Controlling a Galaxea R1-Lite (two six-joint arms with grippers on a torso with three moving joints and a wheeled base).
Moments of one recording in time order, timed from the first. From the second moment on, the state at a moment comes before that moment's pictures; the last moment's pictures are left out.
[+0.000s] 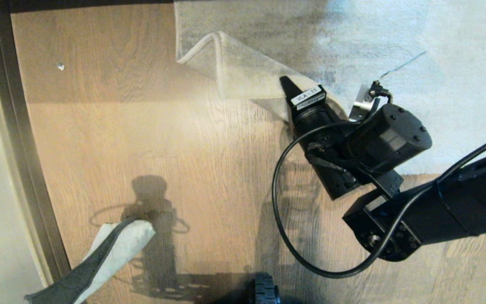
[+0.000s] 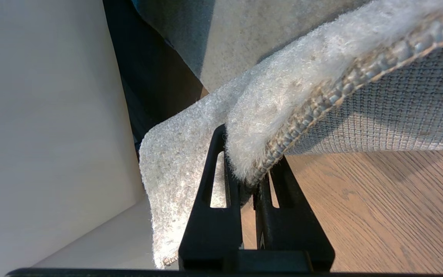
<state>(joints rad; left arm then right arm) -0.06 0.29 0.00 0.00 -0.03 0.09 0.76 1.99 -1.03 -1.52 -0.30 0.93</state>
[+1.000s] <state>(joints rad) 0.00 0.01 0.00 0.00 -0.03 0.09 0.75 1.99 -1.02 -1.52 -0.30 0.92</state>
